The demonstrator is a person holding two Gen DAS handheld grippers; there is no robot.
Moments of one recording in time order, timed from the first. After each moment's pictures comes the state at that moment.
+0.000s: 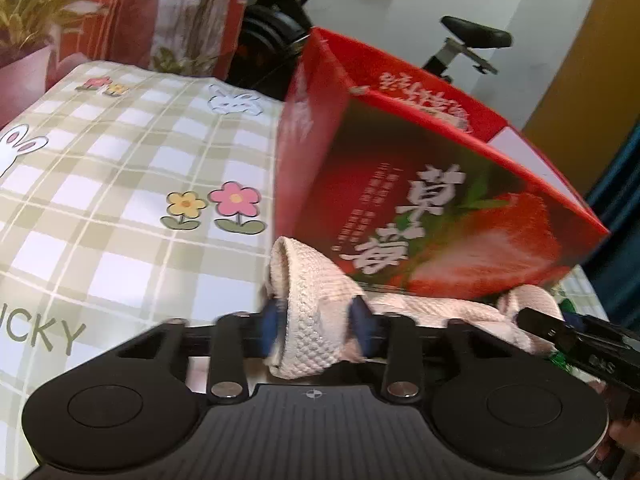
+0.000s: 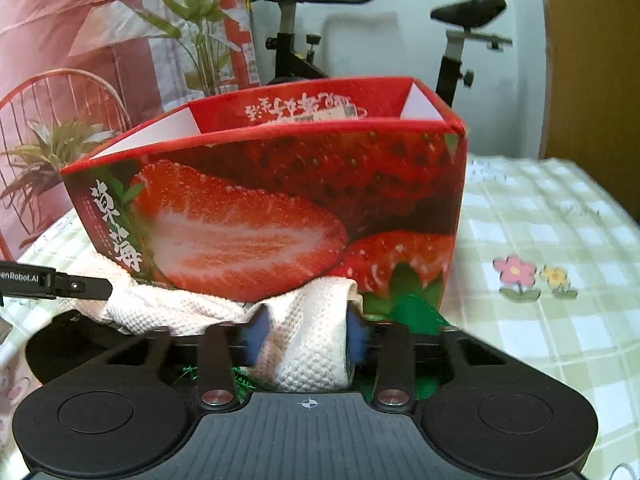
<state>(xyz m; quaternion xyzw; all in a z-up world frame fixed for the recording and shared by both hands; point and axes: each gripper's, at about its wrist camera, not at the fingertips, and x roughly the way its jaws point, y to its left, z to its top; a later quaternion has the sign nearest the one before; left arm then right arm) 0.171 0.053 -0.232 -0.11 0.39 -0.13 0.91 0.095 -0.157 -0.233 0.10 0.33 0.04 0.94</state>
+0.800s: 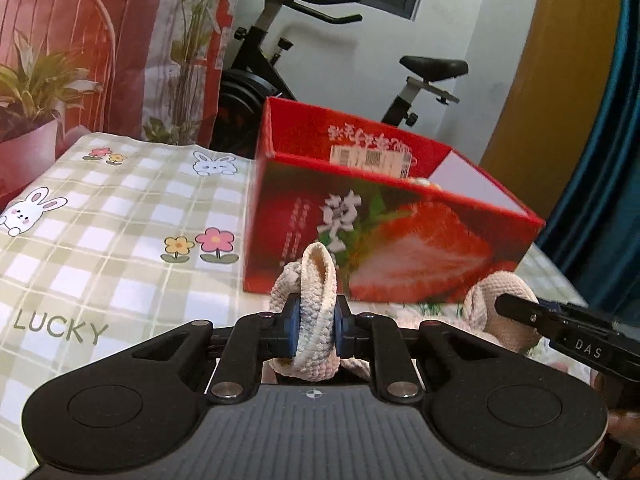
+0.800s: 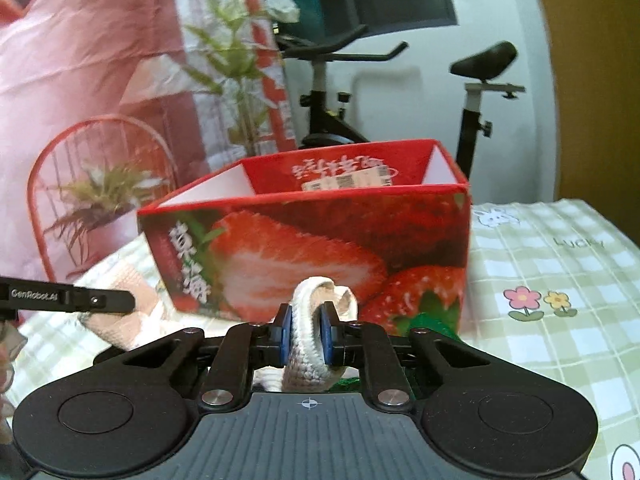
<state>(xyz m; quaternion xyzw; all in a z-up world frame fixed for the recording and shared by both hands) 0.105 0.028 -0.197 -0.07 0.31 -0.13 0.94 0.042 -0.143 -0.208 0.09 0.23 0.09 0.96</state>
